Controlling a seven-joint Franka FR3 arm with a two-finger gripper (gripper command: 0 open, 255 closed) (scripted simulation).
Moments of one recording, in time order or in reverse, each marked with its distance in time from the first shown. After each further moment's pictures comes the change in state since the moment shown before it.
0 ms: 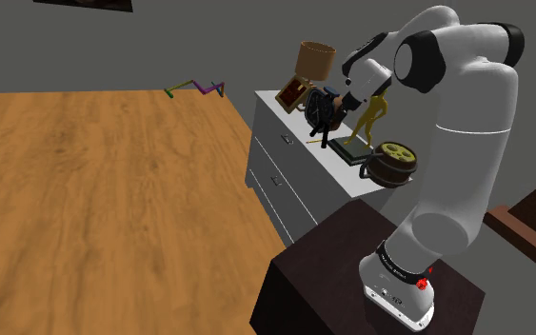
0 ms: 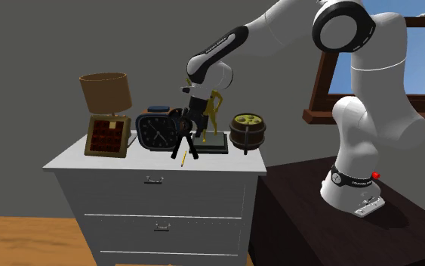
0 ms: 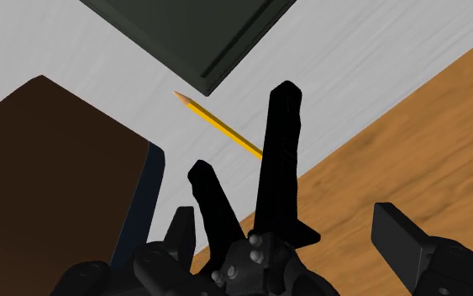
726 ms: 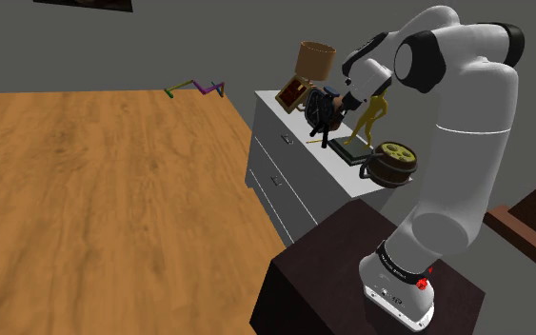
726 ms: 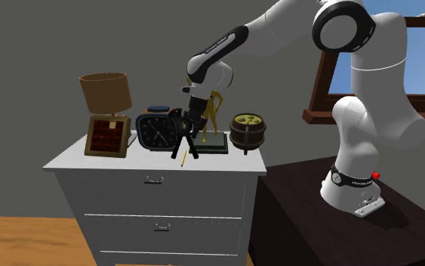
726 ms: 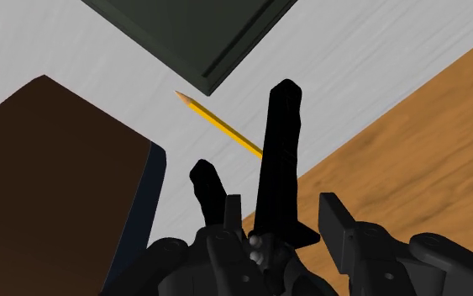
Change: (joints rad) arm 0.000 -0.001 -0.001 0.001 0.000 0.000 0.000
